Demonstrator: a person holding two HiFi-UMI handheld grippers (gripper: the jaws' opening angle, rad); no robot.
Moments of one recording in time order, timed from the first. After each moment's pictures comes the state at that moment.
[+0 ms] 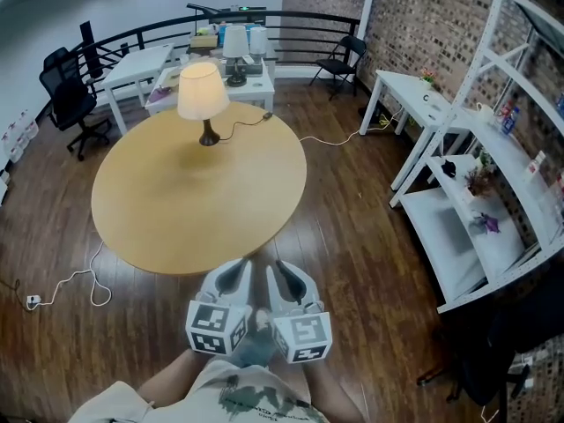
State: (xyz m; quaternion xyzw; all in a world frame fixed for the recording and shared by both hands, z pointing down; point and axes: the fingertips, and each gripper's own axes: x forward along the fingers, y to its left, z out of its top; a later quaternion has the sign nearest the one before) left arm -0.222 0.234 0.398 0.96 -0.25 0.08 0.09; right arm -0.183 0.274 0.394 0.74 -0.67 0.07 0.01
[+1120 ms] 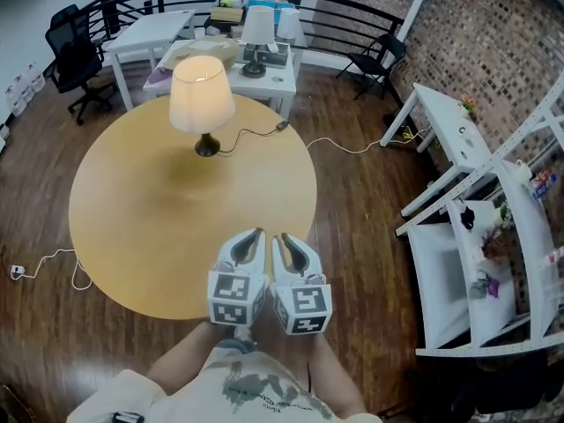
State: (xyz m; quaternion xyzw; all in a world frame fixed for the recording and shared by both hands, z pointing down) left arm -0.034 0.014 0.408 0.93 -0.33 0.08 0.12; right arm -0.006 0.043 0.407 0.71 -0.70 0.09 0.06
